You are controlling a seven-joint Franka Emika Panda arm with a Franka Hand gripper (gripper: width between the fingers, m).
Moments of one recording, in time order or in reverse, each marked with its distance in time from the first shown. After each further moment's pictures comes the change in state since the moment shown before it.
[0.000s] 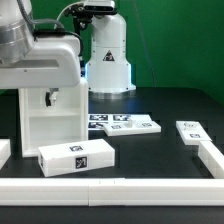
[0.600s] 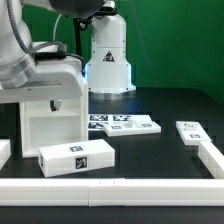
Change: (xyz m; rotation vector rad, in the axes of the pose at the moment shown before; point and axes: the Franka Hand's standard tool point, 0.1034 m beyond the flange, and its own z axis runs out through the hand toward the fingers) arm 0.000 -0.004 0.014 0.038 -0.206 -0.013
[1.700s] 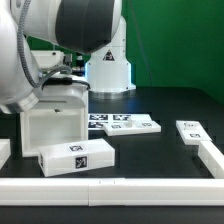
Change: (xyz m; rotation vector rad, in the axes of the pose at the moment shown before) arm -0.011 -0.004 0.020 -0.020 -0.271 0.054
